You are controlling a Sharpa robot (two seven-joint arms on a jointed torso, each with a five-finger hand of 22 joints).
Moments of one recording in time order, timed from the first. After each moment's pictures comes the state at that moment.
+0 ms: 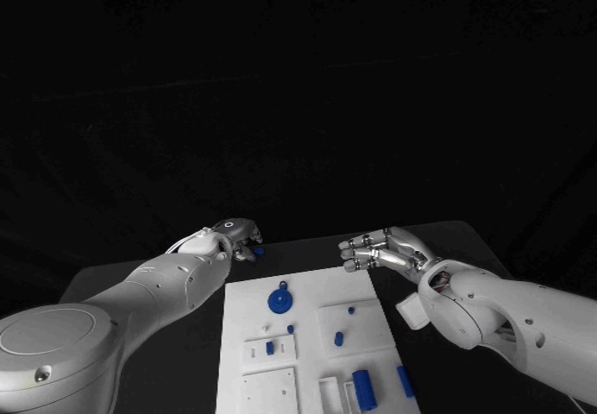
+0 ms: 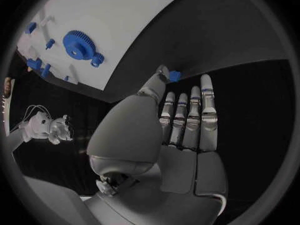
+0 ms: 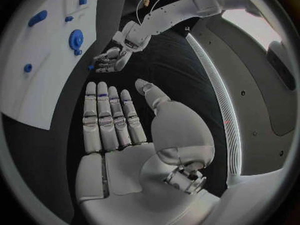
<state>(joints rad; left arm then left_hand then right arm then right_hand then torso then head) 1.36 -0.24 -0.22 0.32 -1.33 -0.35 0.16 1.44 -0.04 0.10 -0.13 0.06 0.94 0.05 0.06 0.06 0.91 0.06 0.05 0.05 1.00 0.09 0.07 0.06 0.24 1.15 0.23 0.07 0.12 1.28 -0.75 0.03 1.45 -0.52 -0.31 0.20 1.11 0.00 0.27 -0.25 0.46 1.04 0.14 0.07 0.07 1.10 0.13 0.07 0.06 1.16 0.12 0.07 0.06 0.09 1.06 0.12 0.07 0.07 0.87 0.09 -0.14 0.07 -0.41</state>
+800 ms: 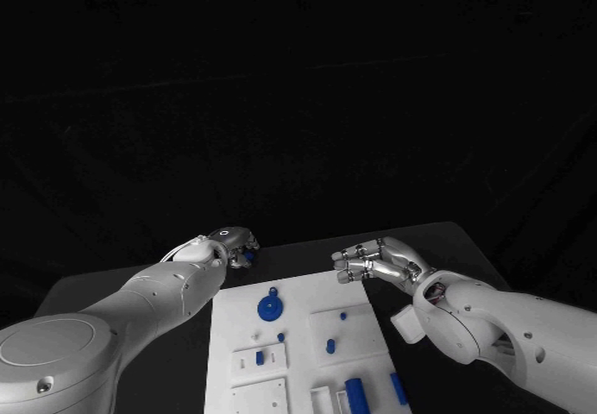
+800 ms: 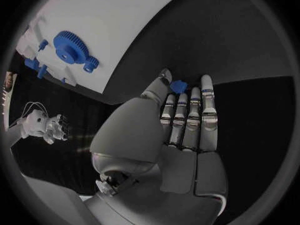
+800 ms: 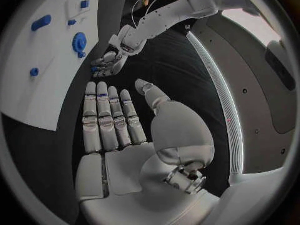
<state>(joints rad) 1.36 -0.24 -0.22 0.29 -1.30 -0.32 0.19 1.44 0.01 0.09 -0.16 0.06 0.85 0.04 0.06 0.06 0.89 0.07 0.05 0.05 0.99 0.07 0.06 0.06 0.26 1.13 0.23 0.07 0.12 1.29 -0.74 0.03 1.49 -0.52 -0.32 0.19 1.11 0.00 0.28 -0.25 0.46 1.04 0.14 0.07 0.07 1.10 0.13 0.07 0.06 1.16 0.12 0.07 0.06 0.09 1.06 0.12 0.07 0.07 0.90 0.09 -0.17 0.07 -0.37</state>
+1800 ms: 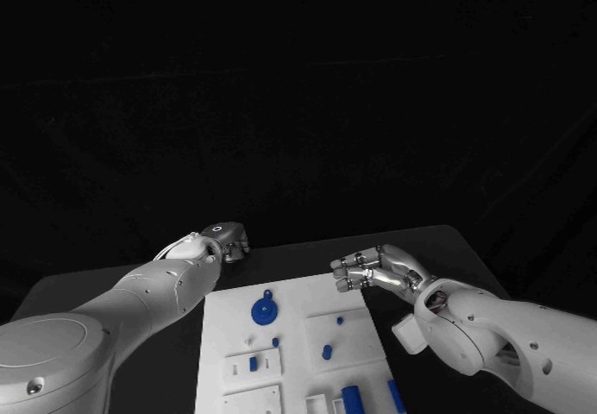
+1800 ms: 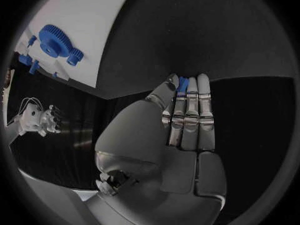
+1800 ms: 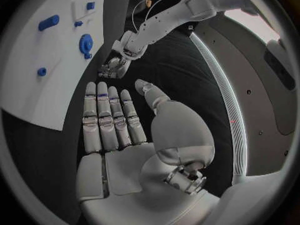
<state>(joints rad) 1.40 -0.25 -0.22 0.28 -1.27 -0.33 0.18 1.55 0.05 0.20 -0.25 0.10 1.15 0.11 0.06 0.07 1.24 0.09 0.06 0.06 1.30 0.04 0.06 0.08 0.13 0.99 0.03 0.42 0.54 1.30 -0.75 0.03 1.52 -0.52 -0.32 0.19 1.11 0.00 0.28 -0.24 0.46 1.04 0.14 0.07 0.07 1.10 0.13 0.07 0.06 1.16 0.12 0.07 0.06 0.09 1.06 0.12 0.07 0.07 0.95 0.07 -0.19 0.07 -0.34</state>
